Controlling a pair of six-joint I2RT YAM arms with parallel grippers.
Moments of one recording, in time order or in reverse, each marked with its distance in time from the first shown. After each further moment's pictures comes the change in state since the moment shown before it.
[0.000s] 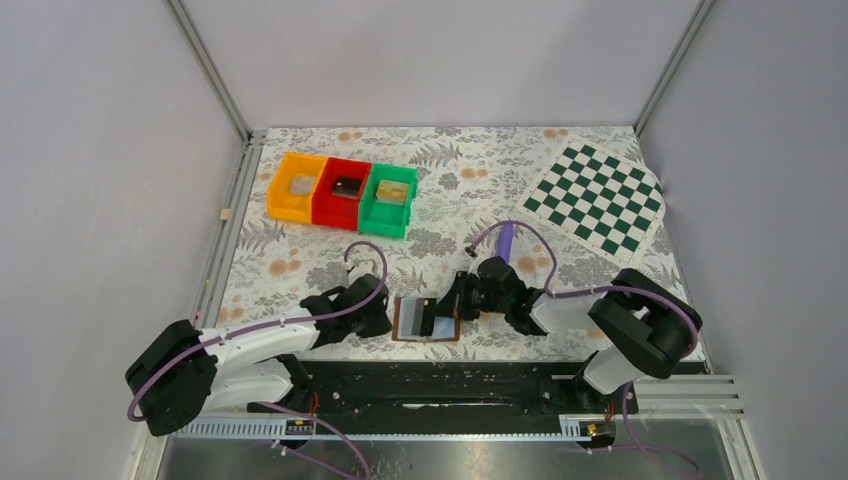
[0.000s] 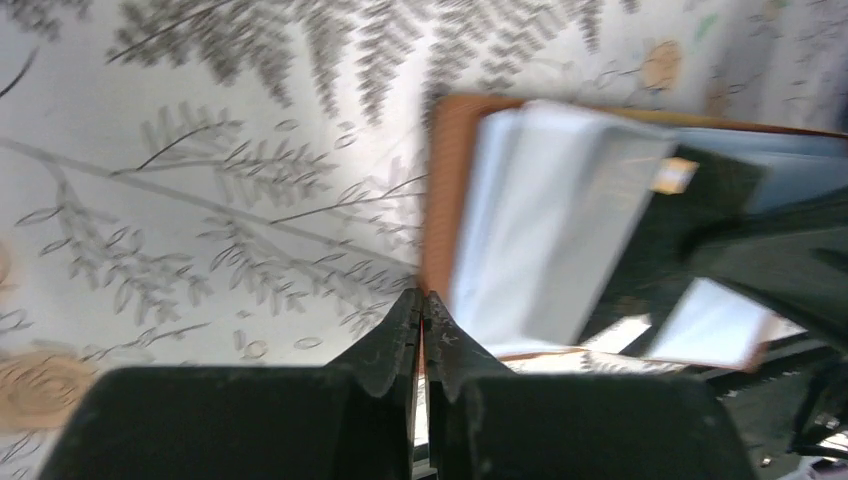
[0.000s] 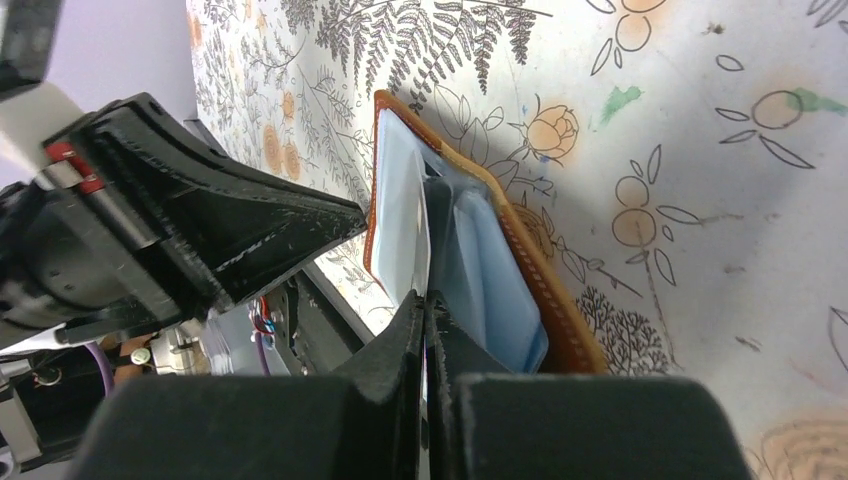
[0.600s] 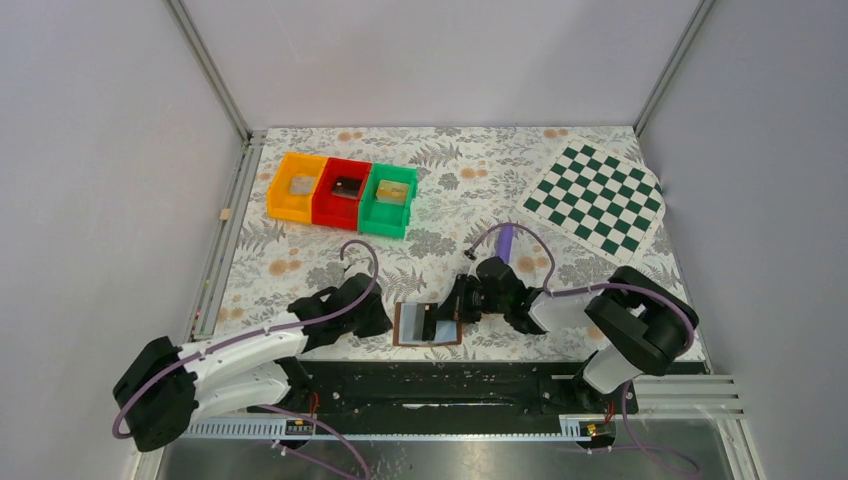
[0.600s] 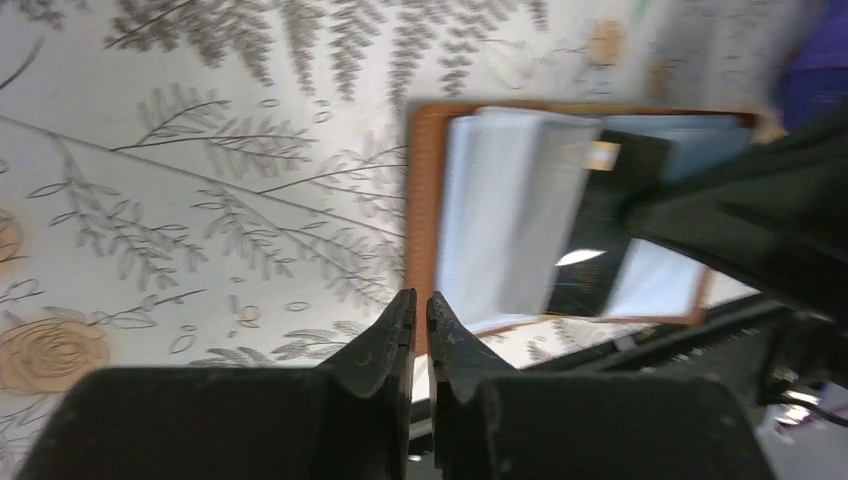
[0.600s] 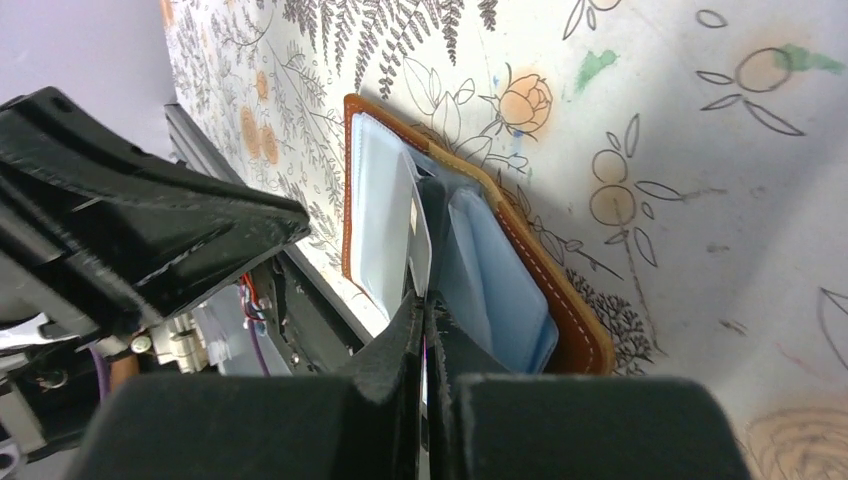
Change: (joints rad) left arm 0.003 -0.092 0.006 -0.098 0.014 0.018; right arm -0.010 -0.028 0.007 -0.098 -0.019 -0.019
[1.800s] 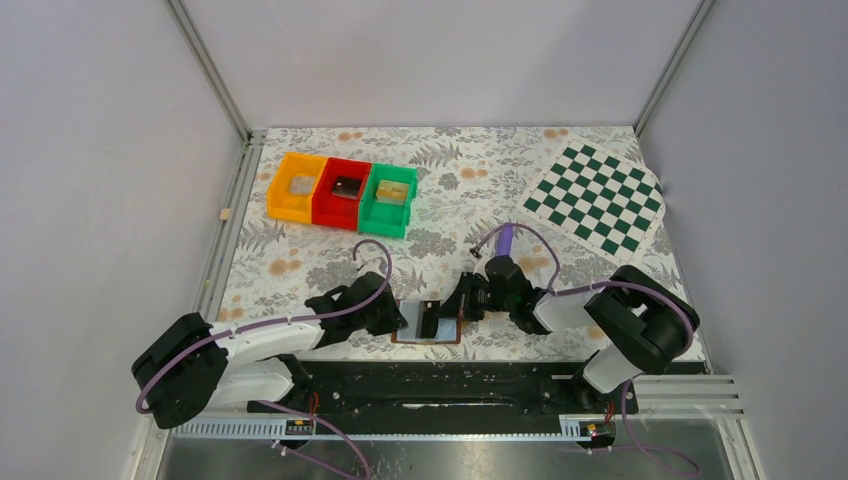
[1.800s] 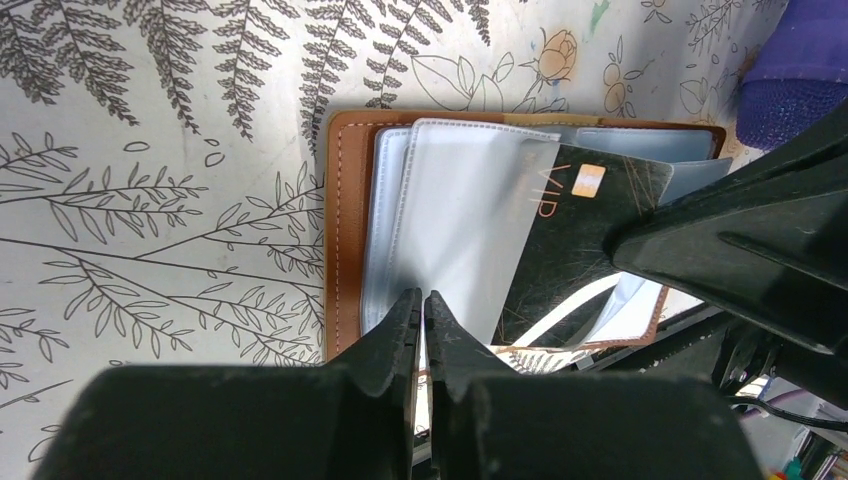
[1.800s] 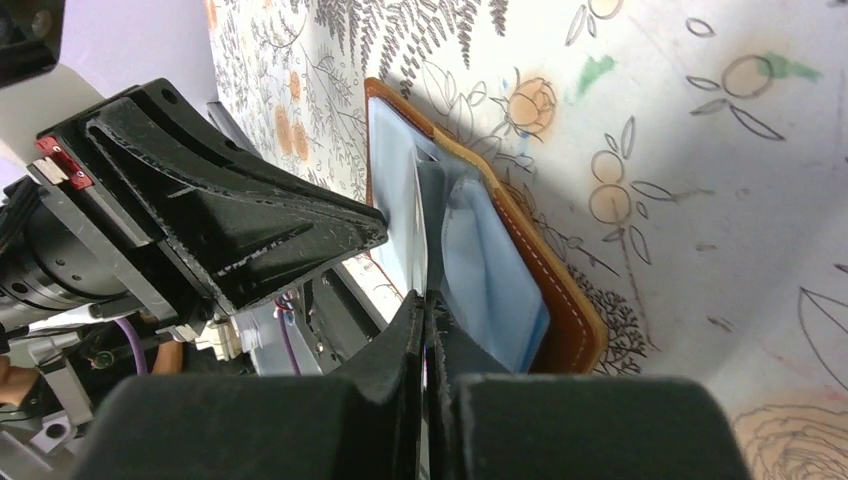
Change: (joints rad) left arm 0.000 0.142 -0.029 0.255 0.091 -0.040; right arm -0.049 0.018 -0.019 0.081 -0.093 0.021
